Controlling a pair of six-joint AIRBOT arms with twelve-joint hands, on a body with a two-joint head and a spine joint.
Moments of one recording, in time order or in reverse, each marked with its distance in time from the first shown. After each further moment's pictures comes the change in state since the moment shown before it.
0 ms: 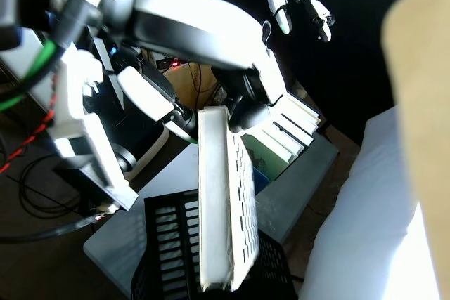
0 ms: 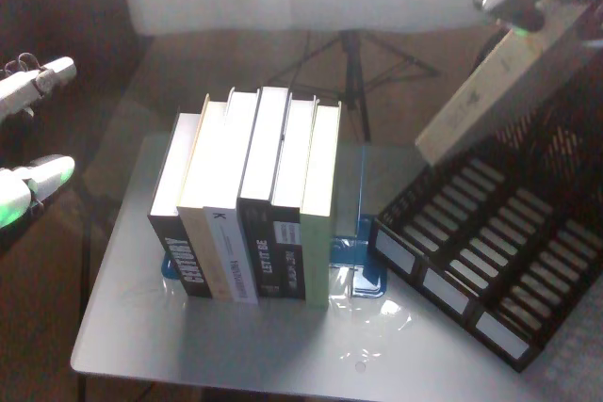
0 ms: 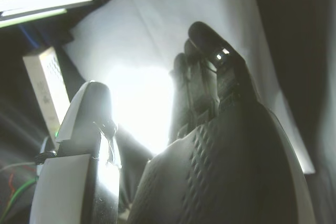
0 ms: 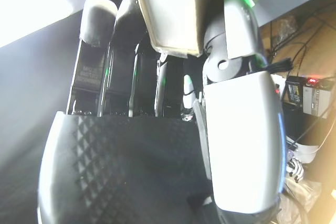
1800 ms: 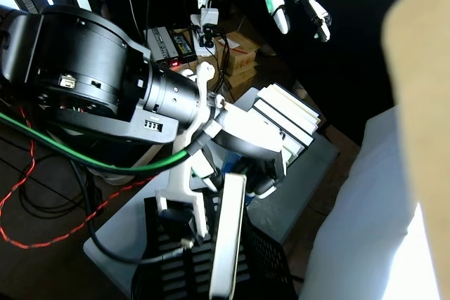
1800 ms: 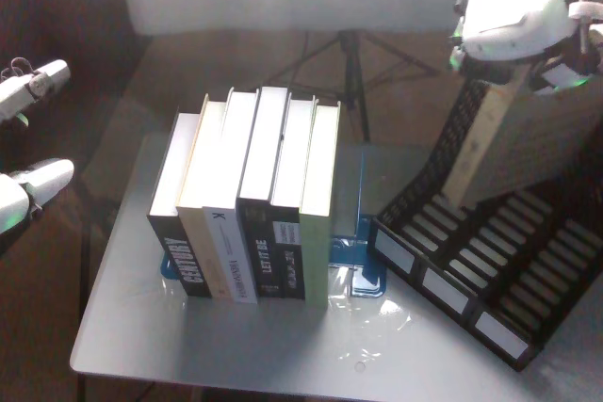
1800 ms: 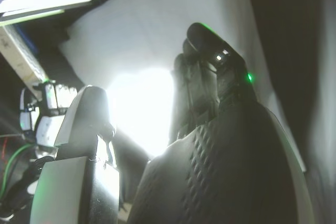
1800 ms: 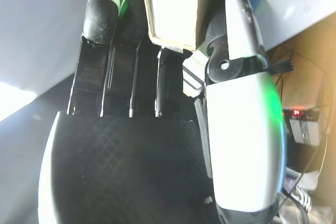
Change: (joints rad) left arm 0.029 -0.026 0.014 -0.019 -0.045 -0.019; right arm -0.277 -0.311 0.343 -0.125 -0.139 0.117
